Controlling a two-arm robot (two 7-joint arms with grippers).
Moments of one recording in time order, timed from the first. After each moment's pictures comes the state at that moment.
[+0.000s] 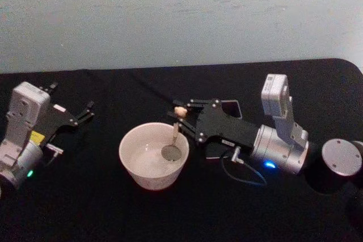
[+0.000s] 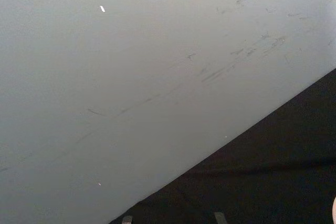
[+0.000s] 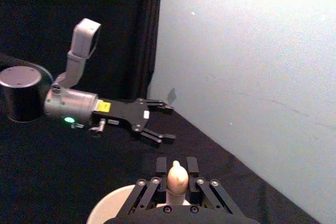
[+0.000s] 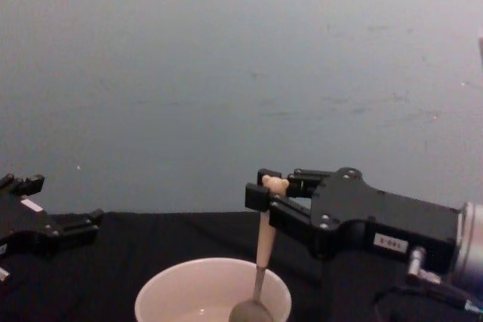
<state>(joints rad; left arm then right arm) -0.20 0.60 0.45 -1.41 -0.25 -0.12 0.03 0.38 0.37 -0.54 -1.27 0.43 -0.31 0.75</state>
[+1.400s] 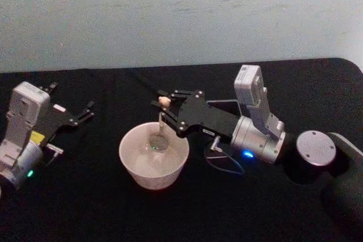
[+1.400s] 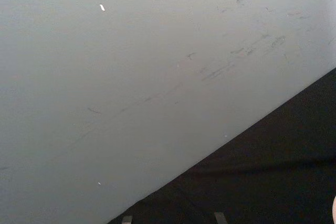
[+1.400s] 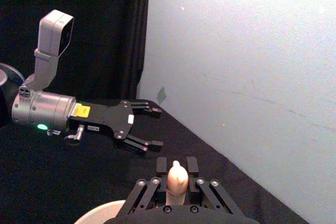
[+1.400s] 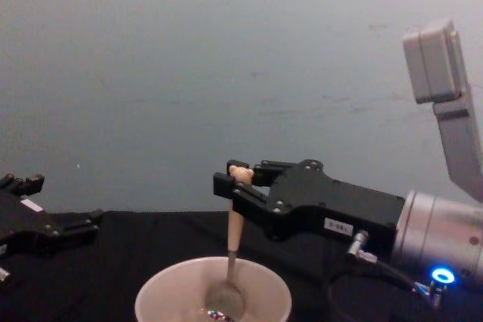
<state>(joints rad) -0.20 0.60 0.45 -1.41 -0.25 -0.12 0.03 0.46 0.28 -0.57 -1.16 0.37 -0.31 0.69</state>
